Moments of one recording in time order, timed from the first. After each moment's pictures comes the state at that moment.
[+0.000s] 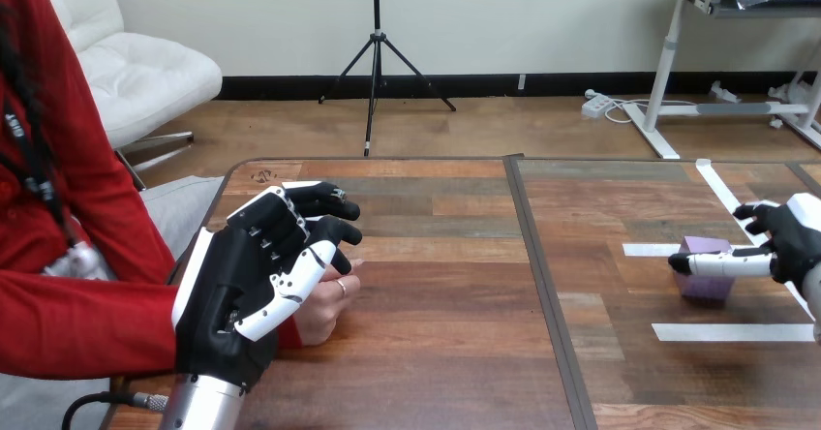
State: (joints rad) left arm 0.08 0.05 0.06 0.18 -0.28 -0.49 -0.39; right arm -0.73 -0.61 0.16 1.31 -0.47 -0.09 -0.03
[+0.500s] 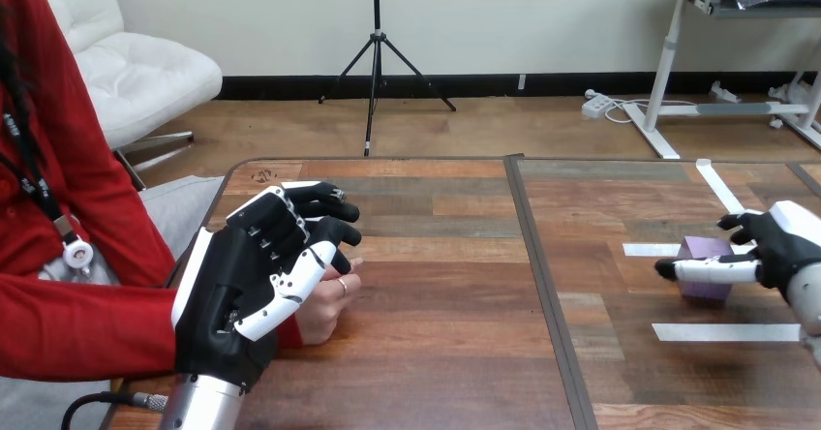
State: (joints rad) left arm 0.08 0.05 0.06 0.18 -0.28 -0.49 -0.39; right arm -0.73 -0.59 0.19 1.31 -0.47 -0.08 -0.02
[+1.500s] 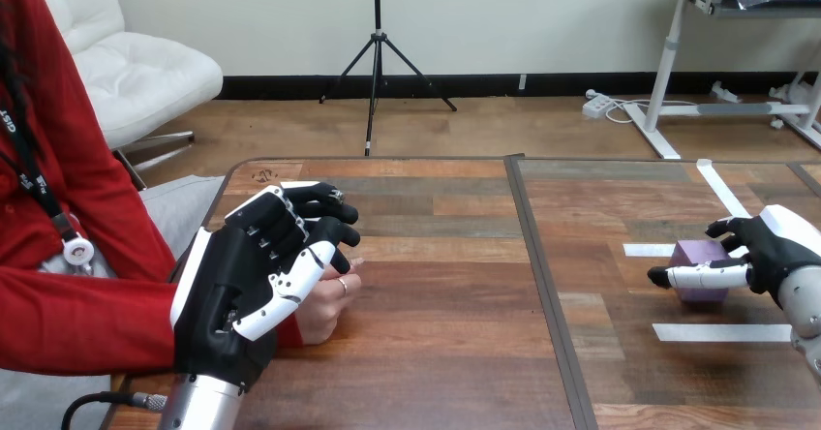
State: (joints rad) left arm 0.08 0.05 0.06 0.18 -0.29 -0.49 -0.40; right arm -0.73 -0.57 0.20 1.32 -0.47 -0.08 -0.02
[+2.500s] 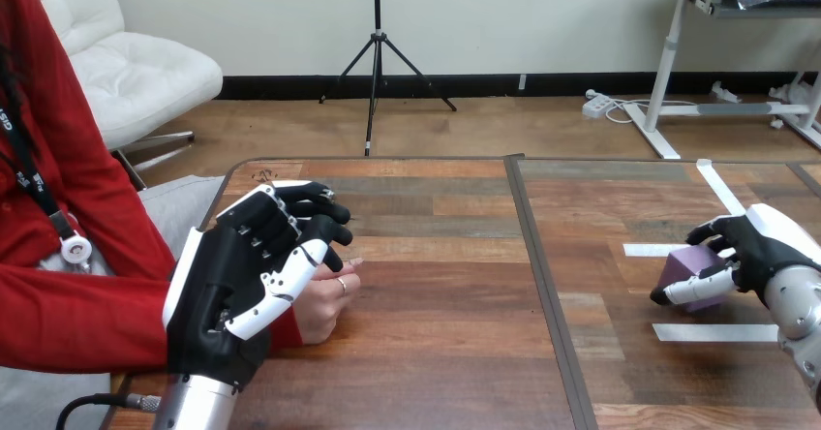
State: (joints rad) left arm 0.08 0.05 0.08 0.18 -0.30 -0.49 -0.40; right arm -0.73 -0.55 0.20 1.32 -0.47 -0.11 -0.04
